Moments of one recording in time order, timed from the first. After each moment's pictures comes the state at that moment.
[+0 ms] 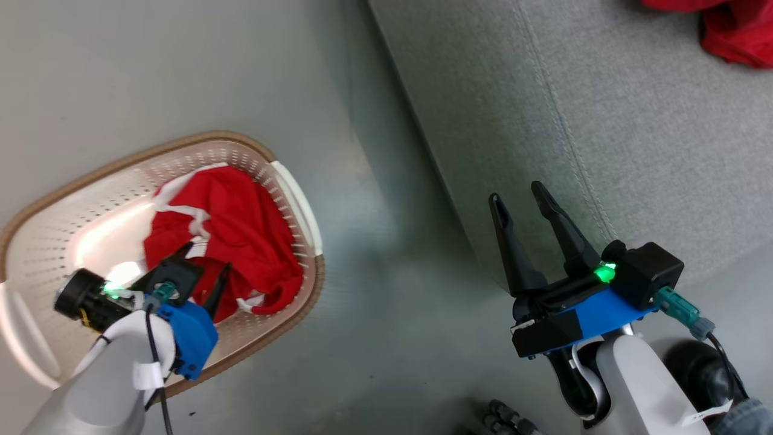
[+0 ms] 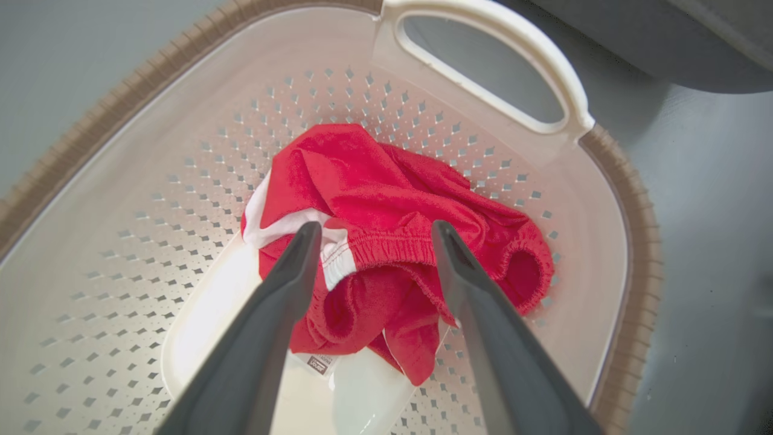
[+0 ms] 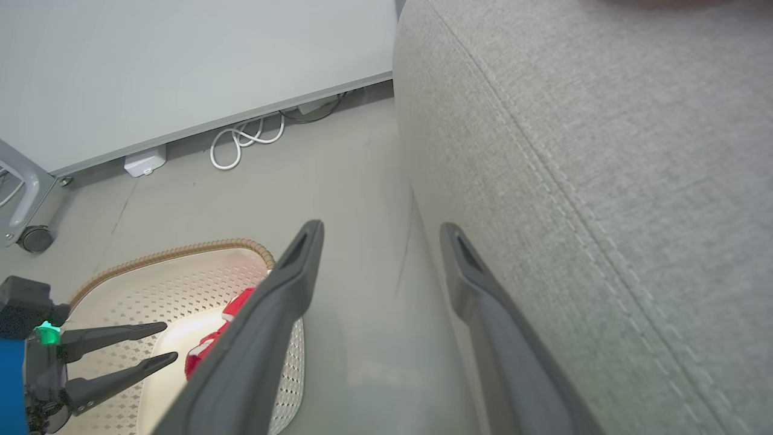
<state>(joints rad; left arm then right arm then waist) -0.59 0.41 -0.71 0.85 -0.30 -0.13 -0.20 -0.32 -0.05 0.24 0.20 0.32 0.13 -0.24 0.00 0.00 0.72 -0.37</state>
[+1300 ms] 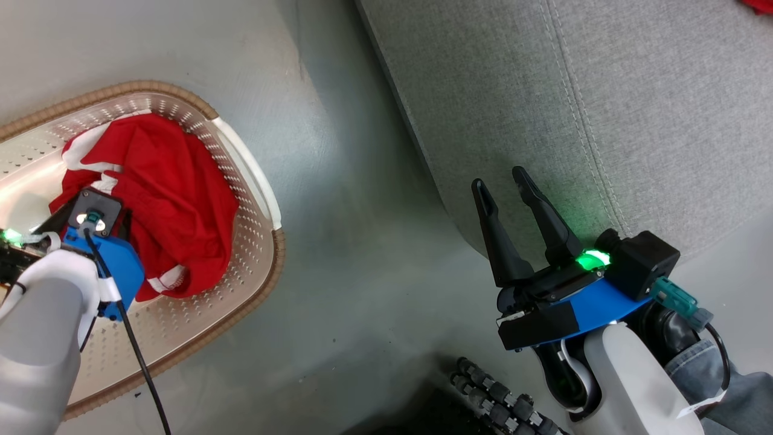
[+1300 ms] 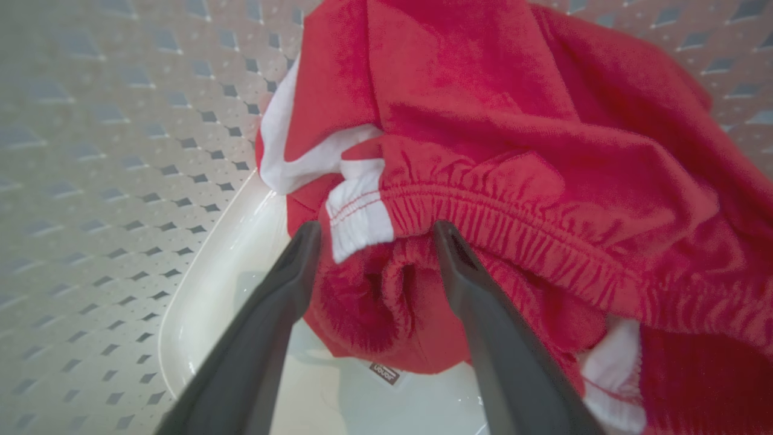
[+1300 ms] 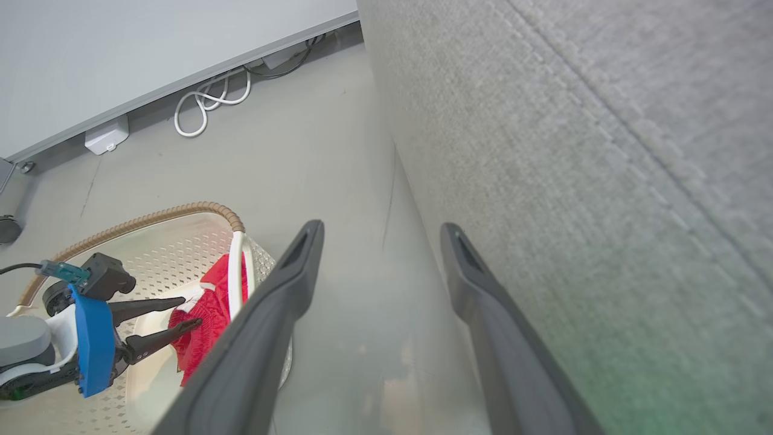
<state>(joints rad) -0.79 0.49 -0.74 1.03 -0.31 -0.03 -0.07 -0.36 -0.05 0.31 0.19 0.43 0.13 -0.26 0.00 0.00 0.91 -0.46</state>
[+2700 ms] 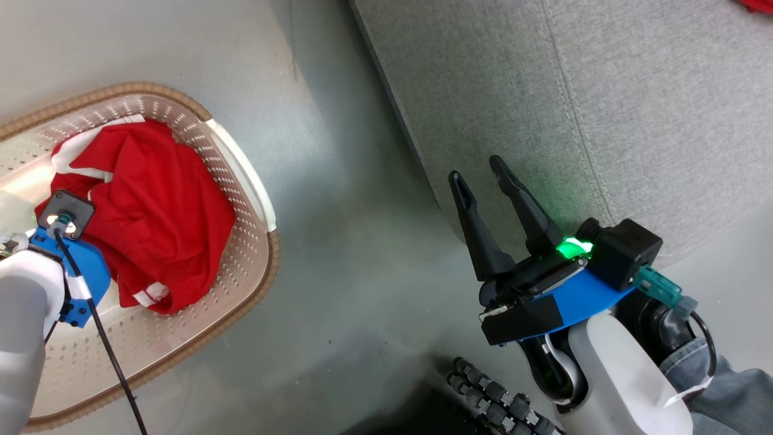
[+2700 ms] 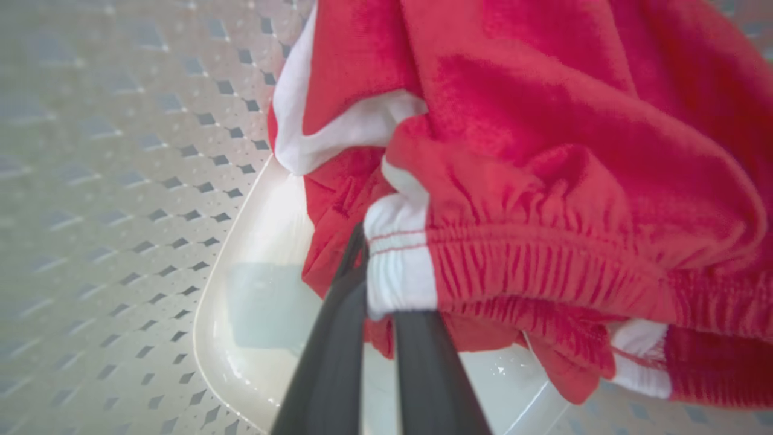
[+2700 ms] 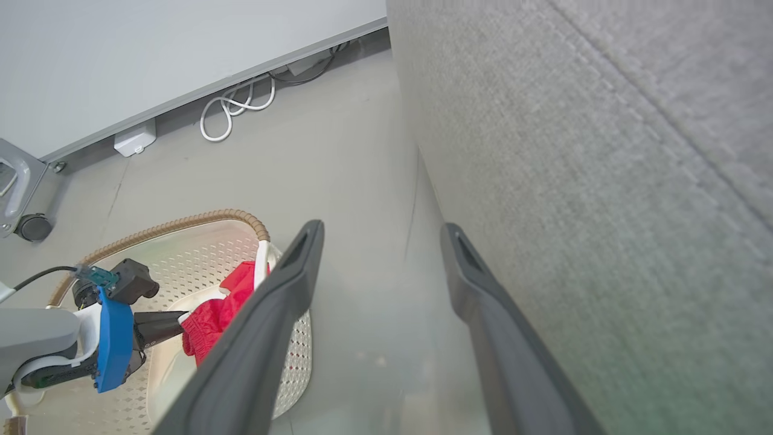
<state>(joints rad) -0.90 0.50 -0.89 1.27 -0.34 -0.13 -0.18 -0.41 -0.05 0.37 0.19 0.45 0.13 -0.26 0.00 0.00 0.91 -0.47</state>
